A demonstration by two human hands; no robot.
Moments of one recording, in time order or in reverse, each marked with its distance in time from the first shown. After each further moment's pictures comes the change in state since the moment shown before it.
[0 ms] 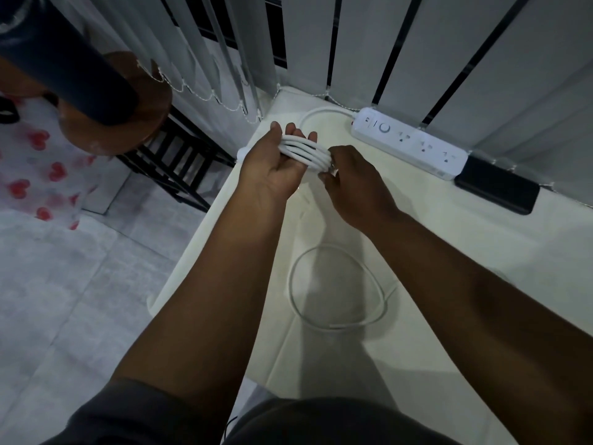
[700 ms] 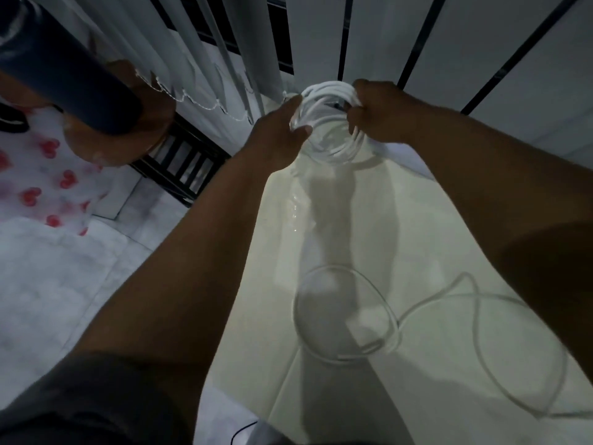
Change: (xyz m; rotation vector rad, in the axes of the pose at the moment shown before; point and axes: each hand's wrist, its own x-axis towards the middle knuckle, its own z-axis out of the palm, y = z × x) left_hand 0.064 0.043 0.010 1.825 -0.048 0.624; right_hand 0.144 0.047 -0.037 -0.075 -0.346 0.086
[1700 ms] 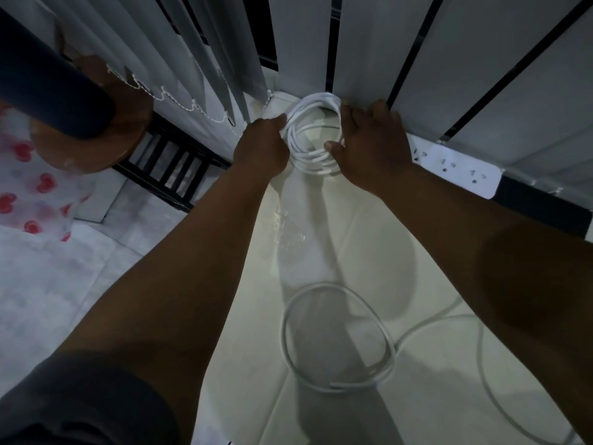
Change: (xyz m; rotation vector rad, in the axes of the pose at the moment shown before) left_hand 0.062 -0.040 0.045 0.317 0.121 0.038; right_hand 0.000 0.034 0.068 -0.510 0.163 0.008
